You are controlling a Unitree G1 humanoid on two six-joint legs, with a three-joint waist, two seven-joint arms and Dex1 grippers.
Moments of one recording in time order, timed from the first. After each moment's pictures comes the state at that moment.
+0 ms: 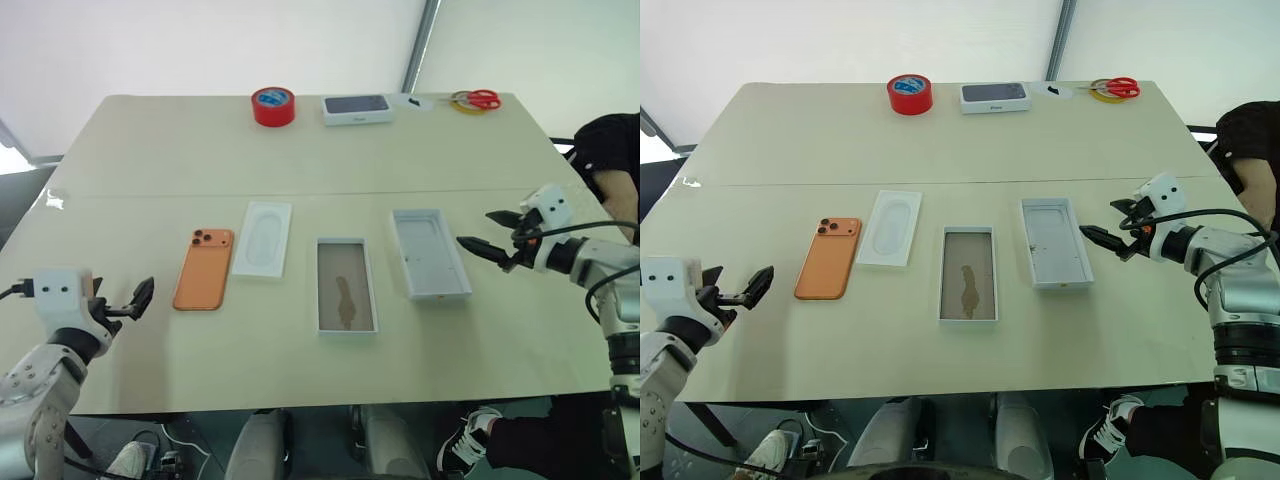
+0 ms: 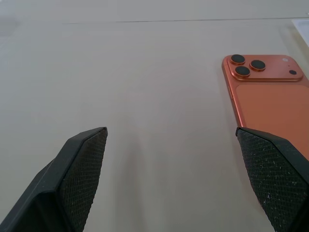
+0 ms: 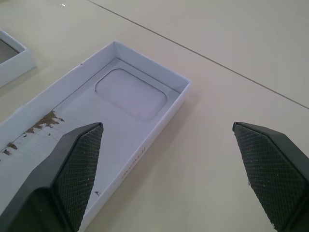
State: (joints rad) left arm 0.19 0.49 0.57 -0.48 -0.49 0.68 -0.28; right arm -0.45 -0.83 -0.17 0.33 0.31 0.34 0.94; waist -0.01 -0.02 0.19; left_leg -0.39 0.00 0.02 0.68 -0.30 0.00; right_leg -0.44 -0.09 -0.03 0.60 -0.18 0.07
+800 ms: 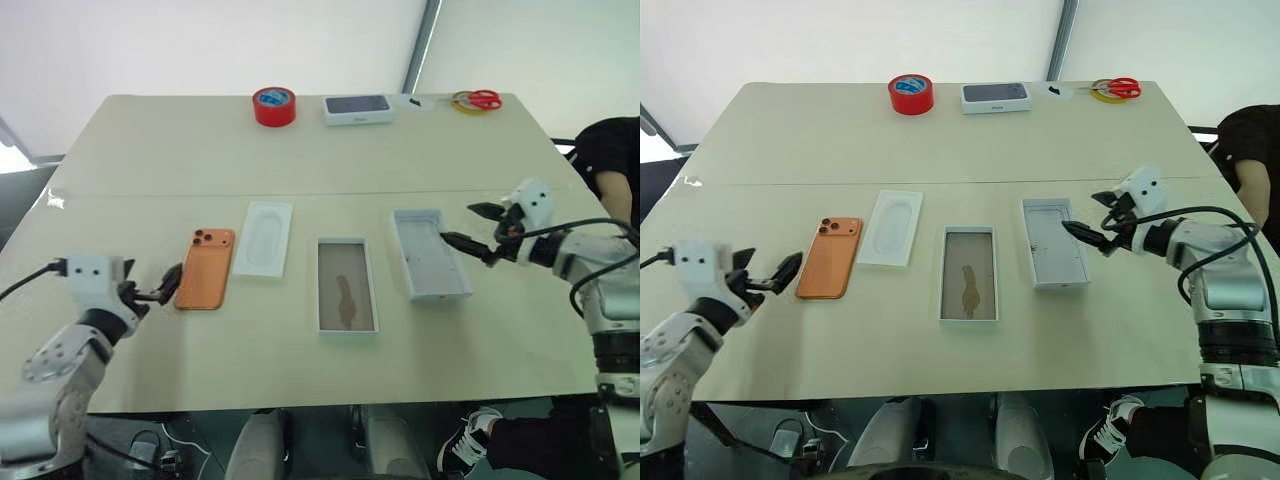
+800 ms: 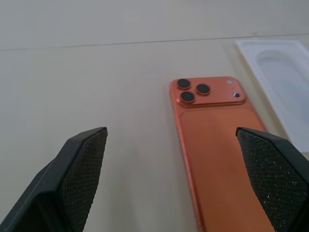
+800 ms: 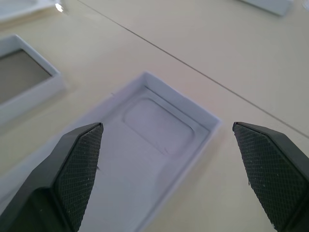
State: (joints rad) left arm 0.05 0.49 0.41 -0.47 -0.49 0.67 -0.31; right arm -0.46 -0.77 -0.14 0.14 0.32 0.40 0.92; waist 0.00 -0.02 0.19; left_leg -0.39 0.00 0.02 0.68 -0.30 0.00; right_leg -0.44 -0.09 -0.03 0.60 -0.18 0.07
